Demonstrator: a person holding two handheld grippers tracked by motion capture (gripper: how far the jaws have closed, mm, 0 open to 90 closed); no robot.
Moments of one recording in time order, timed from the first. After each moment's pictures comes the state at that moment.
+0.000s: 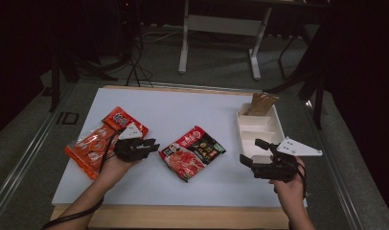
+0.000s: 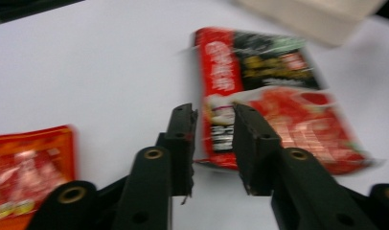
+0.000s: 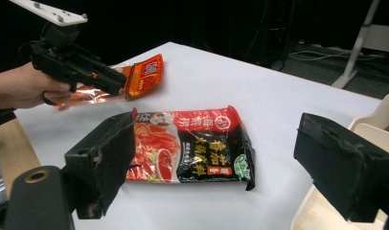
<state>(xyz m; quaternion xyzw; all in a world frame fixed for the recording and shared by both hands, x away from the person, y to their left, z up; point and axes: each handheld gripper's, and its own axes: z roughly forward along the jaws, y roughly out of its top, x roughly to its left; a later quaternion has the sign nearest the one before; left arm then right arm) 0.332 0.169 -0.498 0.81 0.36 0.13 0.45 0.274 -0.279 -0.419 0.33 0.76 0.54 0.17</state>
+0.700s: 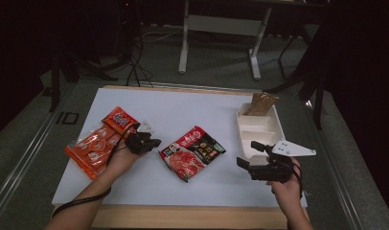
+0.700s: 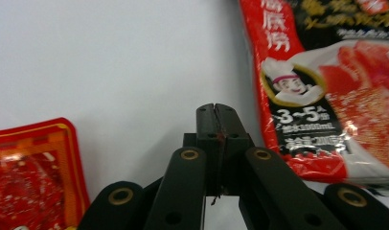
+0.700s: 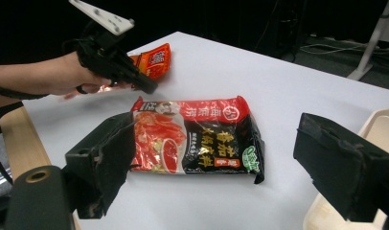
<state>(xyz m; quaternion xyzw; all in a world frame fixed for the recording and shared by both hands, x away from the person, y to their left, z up) 0.375 0.149 -0.527 0.86 0.34 0.12 0.36 0.278 -0.275 -0.429 0.32 0.77 0.54 0.15</state>
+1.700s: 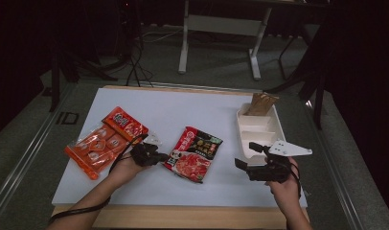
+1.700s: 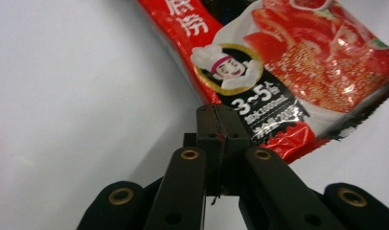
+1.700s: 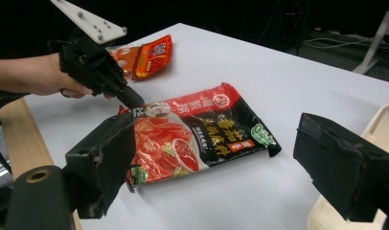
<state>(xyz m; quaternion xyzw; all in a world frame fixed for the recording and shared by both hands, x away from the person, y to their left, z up) 0.341 0.129 -0.524 0.88 0.29 0.06 0.36 0.280 -0.272 -0.434 0.31 0.78 0.52 0.15</state>
